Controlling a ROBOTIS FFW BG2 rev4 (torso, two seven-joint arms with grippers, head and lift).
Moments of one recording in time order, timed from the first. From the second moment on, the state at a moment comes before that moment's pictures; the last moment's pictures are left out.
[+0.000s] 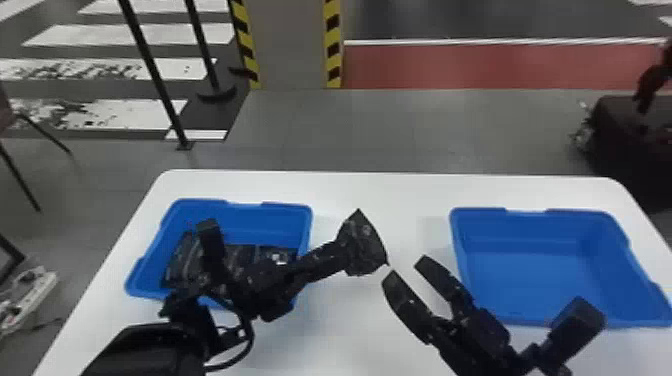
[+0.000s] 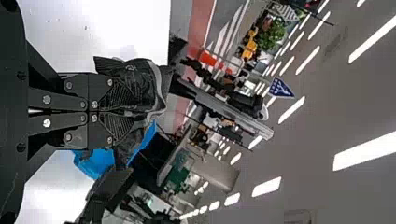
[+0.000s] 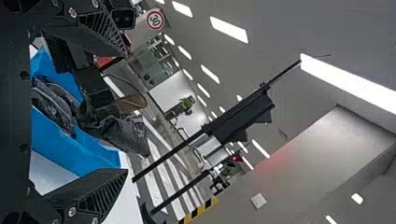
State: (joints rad) left arm 0.12 0.07 0.06 -1.66 0.31 0.40 -1.00; right arm 0.37 -0.08 0.17 -1.73 -0.62 -0.01 0.71
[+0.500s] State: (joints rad) left arm 0.10 0.06 0.00 -1.65 0.37 0.43 -1.00; right arm 0.27 -0.08 0.16 -1.63 -0.60 -0.01 0.70
